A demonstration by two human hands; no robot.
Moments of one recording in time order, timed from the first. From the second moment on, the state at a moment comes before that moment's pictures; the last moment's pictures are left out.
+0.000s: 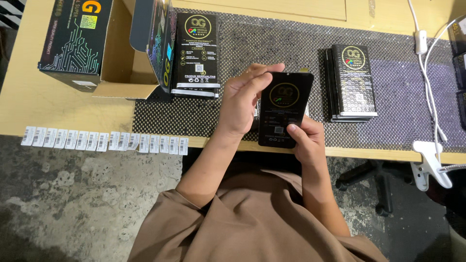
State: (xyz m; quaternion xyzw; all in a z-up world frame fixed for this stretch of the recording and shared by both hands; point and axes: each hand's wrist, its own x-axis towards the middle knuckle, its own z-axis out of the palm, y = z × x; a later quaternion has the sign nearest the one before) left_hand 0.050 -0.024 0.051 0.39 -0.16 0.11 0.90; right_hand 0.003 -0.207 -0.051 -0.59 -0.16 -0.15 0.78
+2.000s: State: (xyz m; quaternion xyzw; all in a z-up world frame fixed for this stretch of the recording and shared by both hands) left_hand -0.070 0.036 0.002 0.20 -0.29 -0.15 0.93; right_hand -0.069 -0.177 -0.081 -0.69 -0.31 0.18 0.63
